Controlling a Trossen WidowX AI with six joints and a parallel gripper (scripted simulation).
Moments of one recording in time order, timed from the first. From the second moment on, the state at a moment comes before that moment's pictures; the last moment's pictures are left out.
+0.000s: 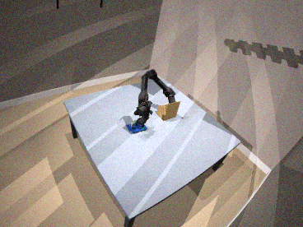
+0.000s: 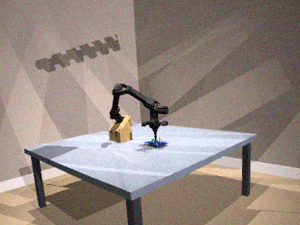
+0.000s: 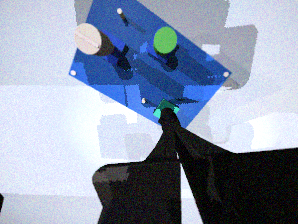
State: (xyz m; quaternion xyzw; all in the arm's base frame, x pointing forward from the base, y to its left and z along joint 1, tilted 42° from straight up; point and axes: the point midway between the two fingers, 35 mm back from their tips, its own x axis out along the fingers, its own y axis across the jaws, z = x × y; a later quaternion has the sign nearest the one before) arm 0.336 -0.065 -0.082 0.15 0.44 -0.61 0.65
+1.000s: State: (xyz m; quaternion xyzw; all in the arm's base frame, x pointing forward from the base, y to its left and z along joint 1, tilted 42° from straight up) arm 0.337 -0.058 -0.071 0.15 0.44 -0.61 0.65
